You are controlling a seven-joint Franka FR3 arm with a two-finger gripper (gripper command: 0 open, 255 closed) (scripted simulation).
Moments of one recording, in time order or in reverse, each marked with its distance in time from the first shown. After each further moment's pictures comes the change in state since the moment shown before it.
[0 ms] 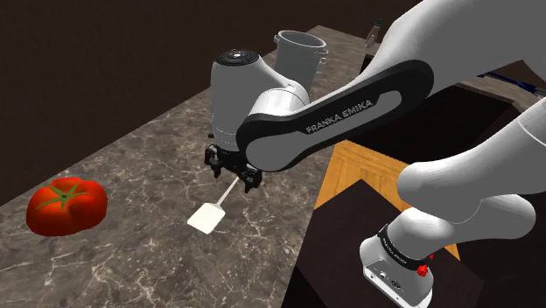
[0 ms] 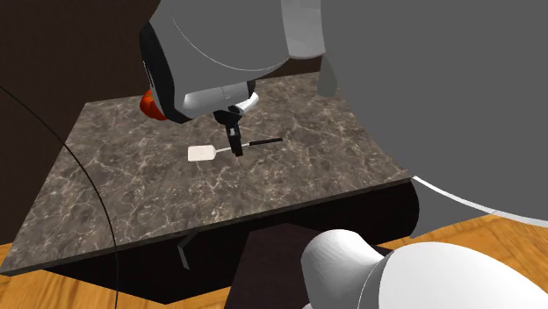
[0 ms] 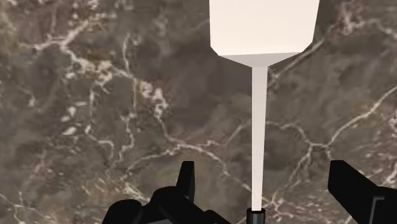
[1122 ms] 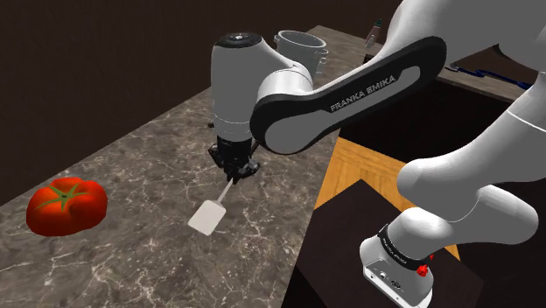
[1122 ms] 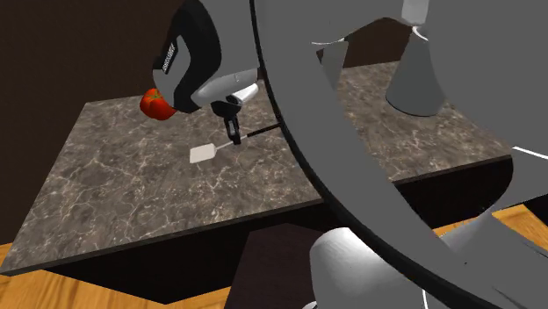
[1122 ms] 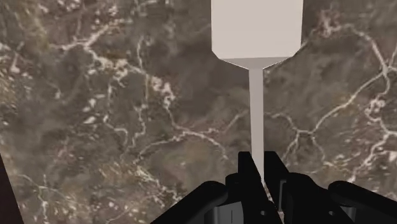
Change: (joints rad) arm -0.152 0.190 0.172 0.027 -0.234 -0.077 0.170
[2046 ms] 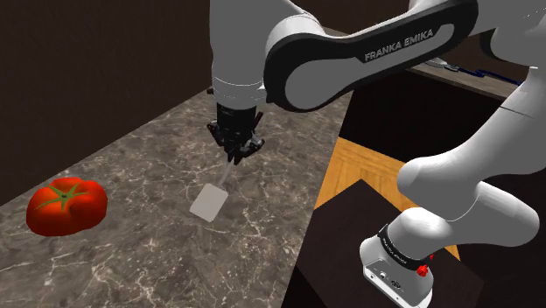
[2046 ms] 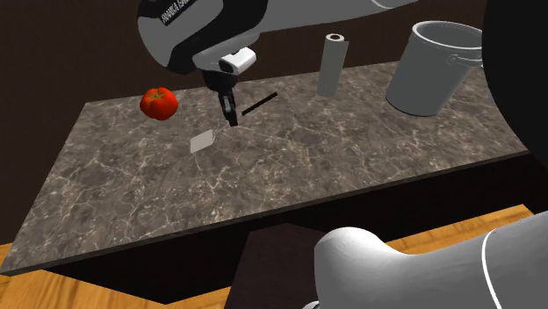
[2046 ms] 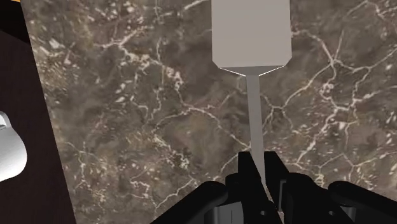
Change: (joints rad) arm -0.071 0.172 0.127 0.112 -0.147 -0.215 0.105
